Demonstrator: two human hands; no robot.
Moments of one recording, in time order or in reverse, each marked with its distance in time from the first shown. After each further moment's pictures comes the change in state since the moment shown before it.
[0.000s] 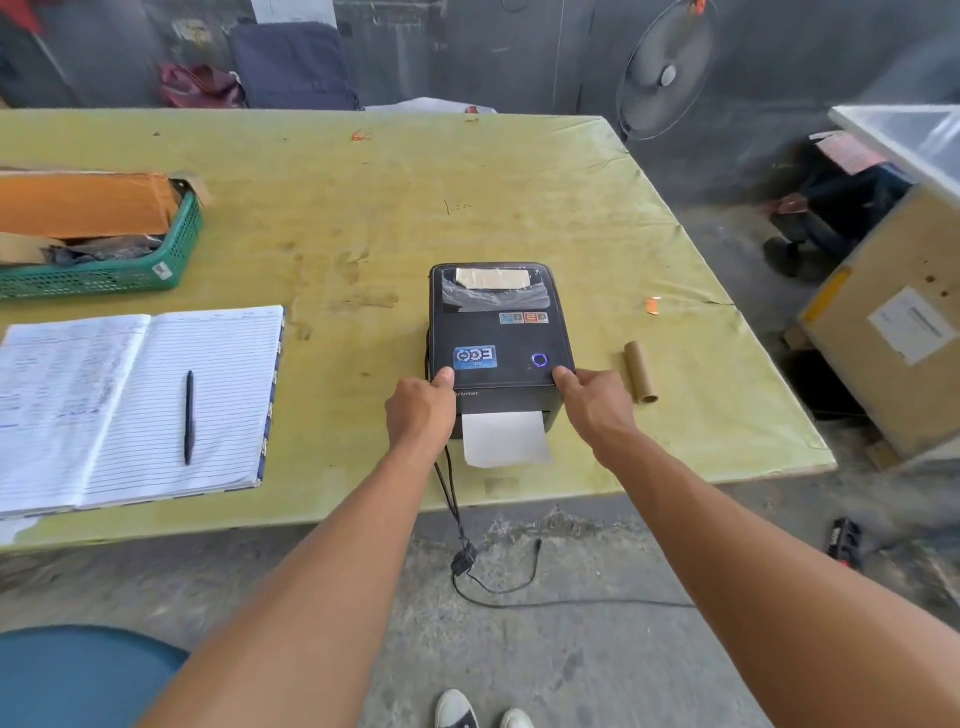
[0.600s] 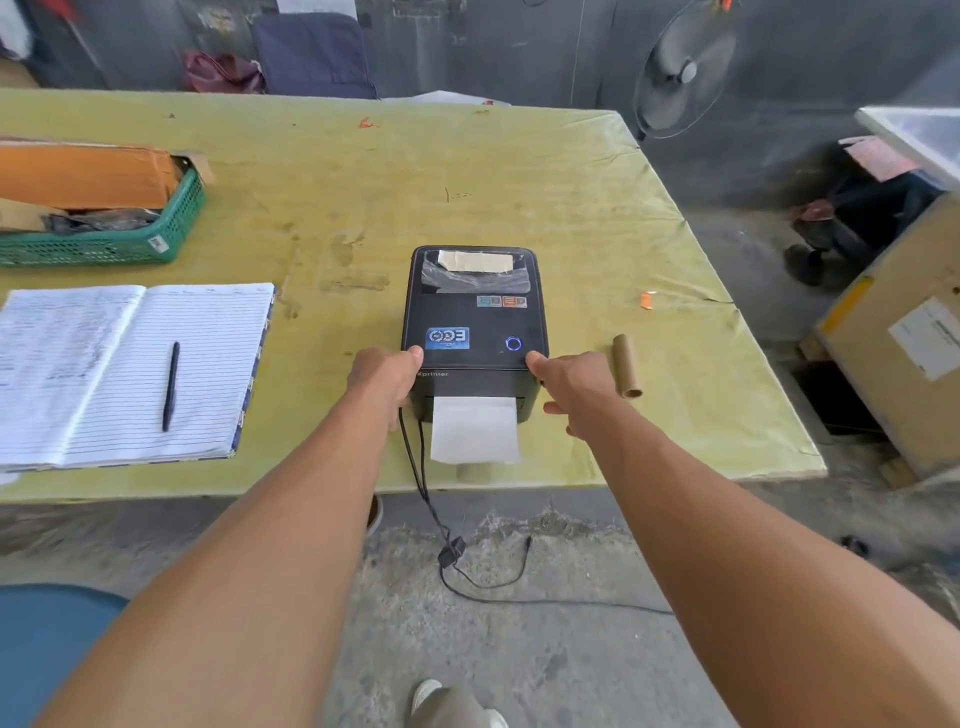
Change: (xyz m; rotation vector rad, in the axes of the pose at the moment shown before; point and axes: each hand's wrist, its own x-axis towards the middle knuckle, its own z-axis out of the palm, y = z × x) left_hand 0.002 0.015 -0.005 -0.235 -0.123 -0.247; right_hand 0.017 -0.002 -0.014 0.123 -0.108 0.206
